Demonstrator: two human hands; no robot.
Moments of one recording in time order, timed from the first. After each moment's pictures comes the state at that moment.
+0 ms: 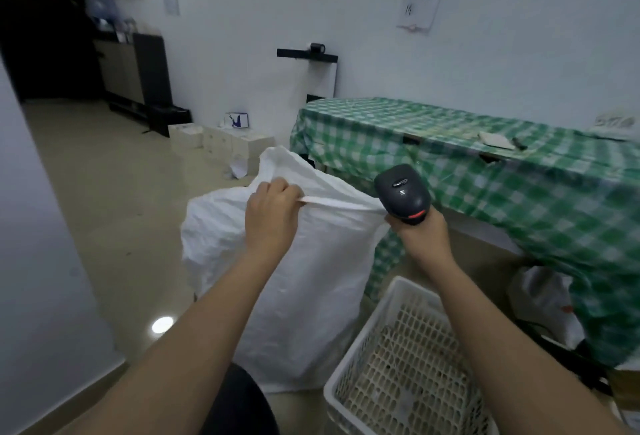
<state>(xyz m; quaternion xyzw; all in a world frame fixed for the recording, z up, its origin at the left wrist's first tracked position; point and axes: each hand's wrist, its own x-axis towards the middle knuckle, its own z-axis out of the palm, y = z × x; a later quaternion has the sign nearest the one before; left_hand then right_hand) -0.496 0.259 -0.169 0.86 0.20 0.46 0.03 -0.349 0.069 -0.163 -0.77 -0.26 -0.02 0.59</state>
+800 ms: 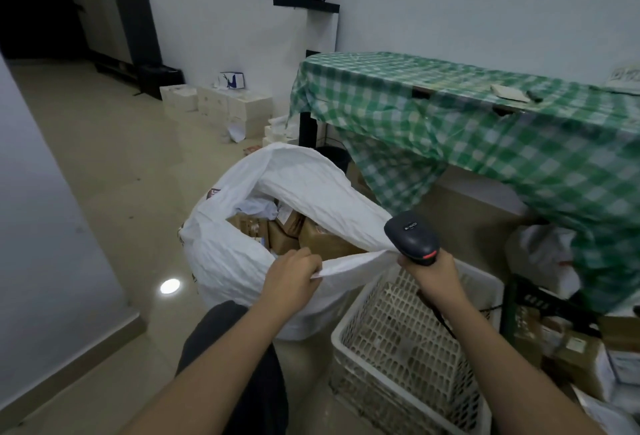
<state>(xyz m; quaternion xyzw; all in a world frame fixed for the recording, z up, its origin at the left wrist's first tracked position) -0.539 0.209 -0.304 0.96 0.16 0.19 0.13 -0.388 0.017 -0.266 -0.81 -0.17 0.10 0.55</state>
